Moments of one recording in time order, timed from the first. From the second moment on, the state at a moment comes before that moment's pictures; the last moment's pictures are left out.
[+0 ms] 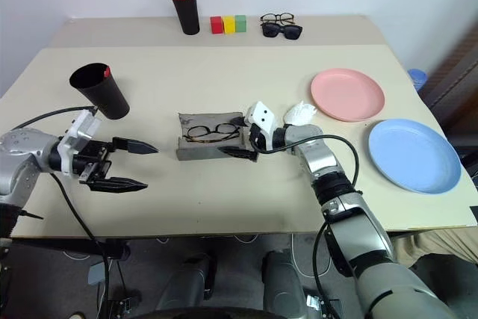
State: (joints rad) left arm -0.39 0.94 0.02 0.14 -0.59 0.30 -1.59; right arm -0.78 -0.30 0.24 0.65 0.20 -0.03 1.05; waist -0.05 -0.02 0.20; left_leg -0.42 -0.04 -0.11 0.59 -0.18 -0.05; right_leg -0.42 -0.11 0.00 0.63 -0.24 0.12
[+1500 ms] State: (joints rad) left arm -0.20 0.91 0.19 -0.06 -0.64 0.42 -1.41; right arm -0.90 -0.20 0.13 0.92 0.06 -0.42 0.90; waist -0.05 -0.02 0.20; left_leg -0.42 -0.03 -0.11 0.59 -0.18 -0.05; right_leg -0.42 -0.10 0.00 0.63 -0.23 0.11
